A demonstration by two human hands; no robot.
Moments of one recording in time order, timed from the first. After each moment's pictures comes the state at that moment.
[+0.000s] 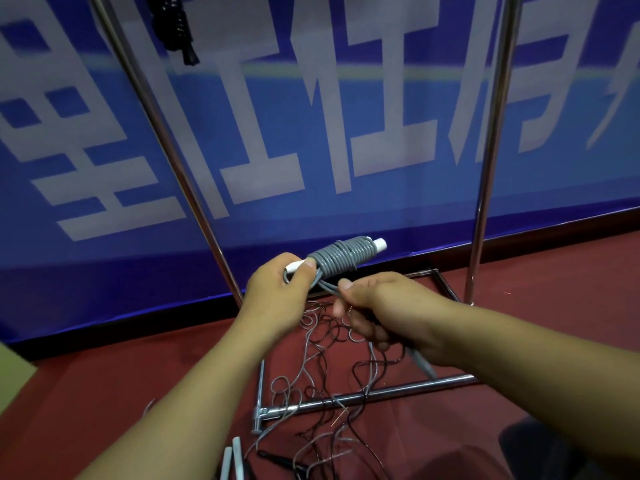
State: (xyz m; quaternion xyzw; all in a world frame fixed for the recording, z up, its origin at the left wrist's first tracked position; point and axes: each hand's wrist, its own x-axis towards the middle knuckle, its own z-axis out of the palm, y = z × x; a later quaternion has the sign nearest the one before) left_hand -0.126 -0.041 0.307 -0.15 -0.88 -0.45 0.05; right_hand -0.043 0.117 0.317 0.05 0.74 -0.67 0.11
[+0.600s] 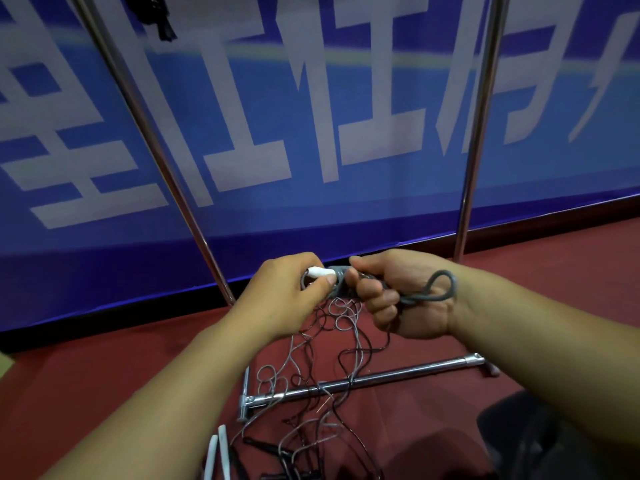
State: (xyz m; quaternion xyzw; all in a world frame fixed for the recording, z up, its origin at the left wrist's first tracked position) left_hand -0.114 -0.032 0.311 -0.31 -0.91 -0.28 0.02; right_hand -0.046 0.145 0.327 0.16 0.52 -0.80 0.24
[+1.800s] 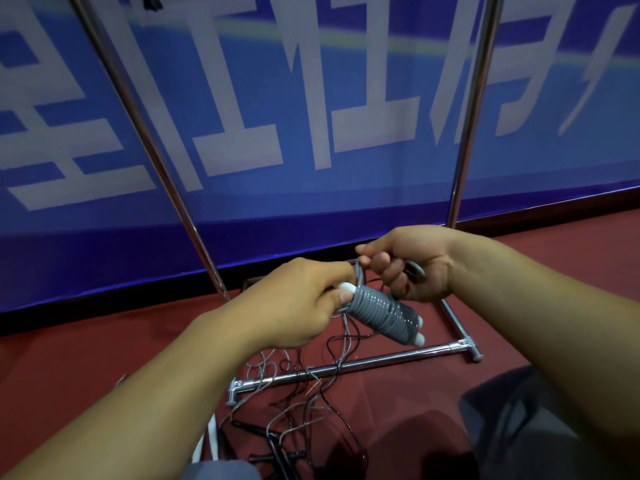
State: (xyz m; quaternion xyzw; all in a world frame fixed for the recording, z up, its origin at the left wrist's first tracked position) left_hand -0.085 -0.020 0.324 -0.45 -0.87 -0.18 -0.08; right_hand -0.064 0.181 0.324 0.24 0.59 -0.73 0.26
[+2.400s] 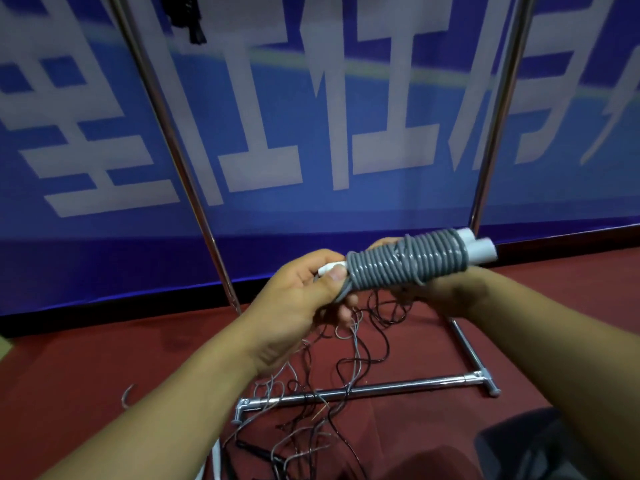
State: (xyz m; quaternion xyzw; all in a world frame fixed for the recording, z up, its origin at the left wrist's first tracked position) left_hand -0.074 -0.031 0.332 -0.27 -0.66 -0.67 -0.23; right_hand -0.080 0.197 0.287 -0.01 0.78 -0.62 0.06
